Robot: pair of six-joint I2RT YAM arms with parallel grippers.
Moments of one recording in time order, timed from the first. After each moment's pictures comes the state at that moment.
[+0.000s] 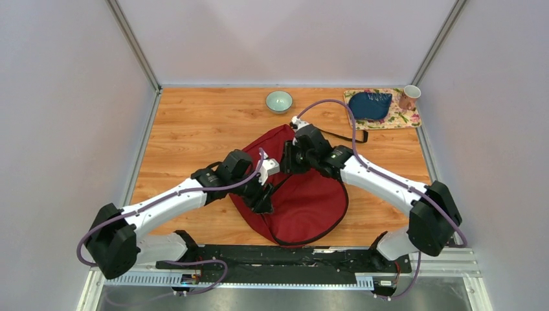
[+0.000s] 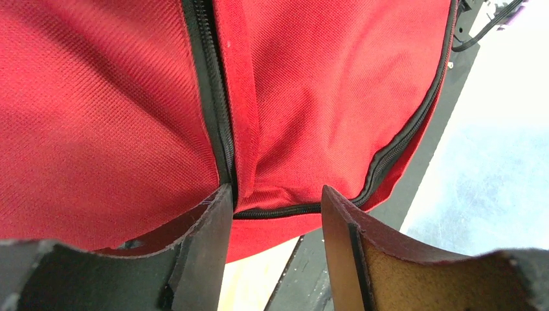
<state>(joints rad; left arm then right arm) -0.78 1.21 0.76 -0.41 0.52 -0.06 0.77 1.44 1.09 -0.34 -0.09 0.63</state>
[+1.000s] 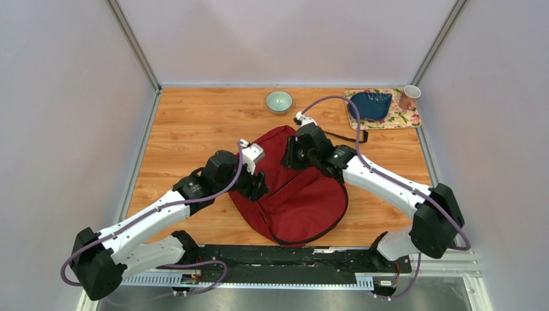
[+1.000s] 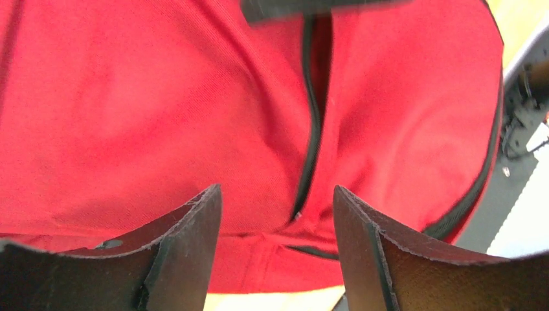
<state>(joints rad) -0.77 0.97 0.68 -0.29 0.23 -0.14 0.78 1.41 1.11 -0.36 0.02 0.63</state>
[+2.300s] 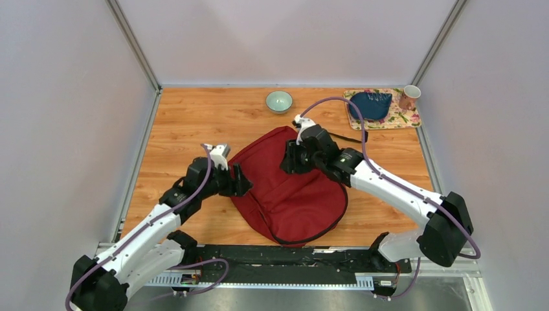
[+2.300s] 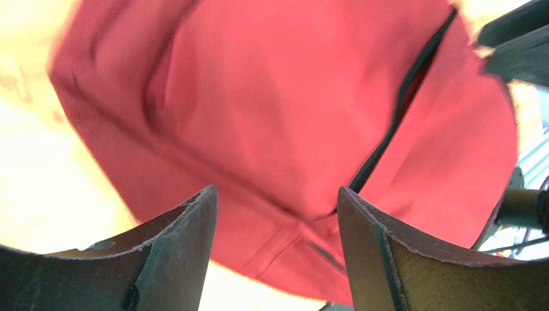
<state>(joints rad) -0.52 0.84 0.57 -0.25 0.18 -0.45 0.79 1.35 1.09 -0.38 -0.02 0.54</state>
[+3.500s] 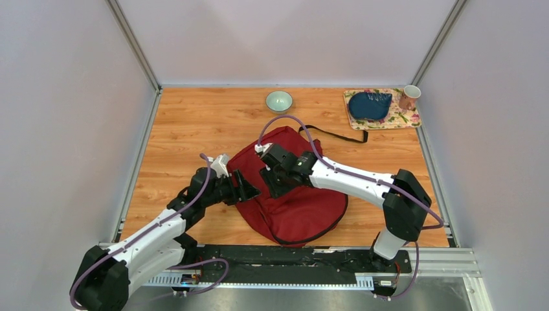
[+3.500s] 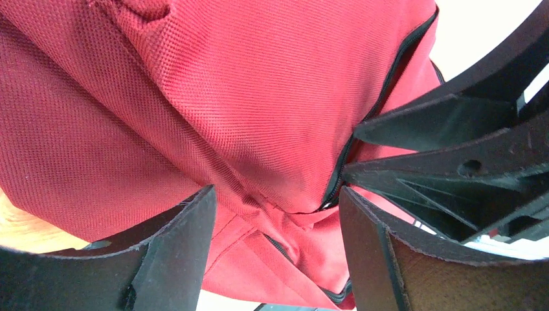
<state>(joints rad) -0.52 0.85 0.31 0.02 0.32 -0.82 1.00 1.68 1.29 -0.67 0.03 0.38</state>
